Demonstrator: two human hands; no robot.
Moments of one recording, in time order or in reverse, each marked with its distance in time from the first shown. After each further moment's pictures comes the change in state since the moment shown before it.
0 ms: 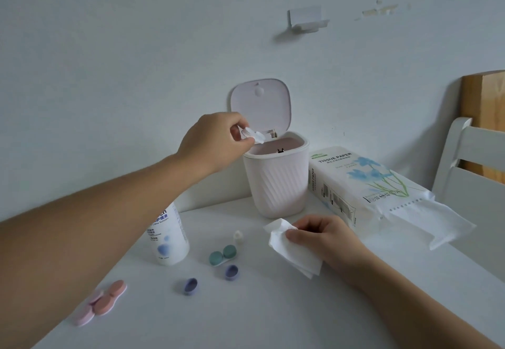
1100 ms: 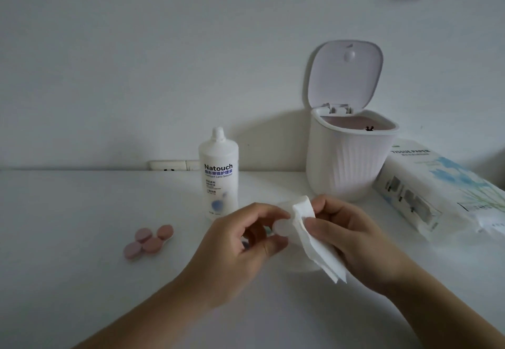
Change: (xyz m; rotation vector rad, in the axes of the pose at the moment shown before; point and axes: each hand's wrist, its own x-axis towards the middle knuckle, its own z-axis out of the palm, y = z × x) left_hand -0.214 -0.044 0.014 -0.762 -0.098 -0.272; right_hand 0.001 -0.019 0.077 0.156 -0.404 -0.085
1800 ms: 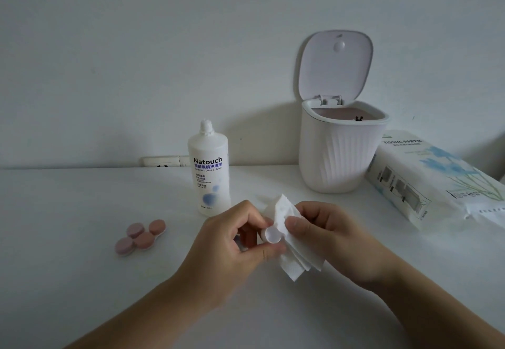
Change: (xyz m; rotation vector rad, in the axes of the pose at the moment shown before) left_hand -0.007 -0.001 0.010 0.065 0.068 0.129; right_hand -0.006 0.004 0.006 -0.214 -0.035 0.053
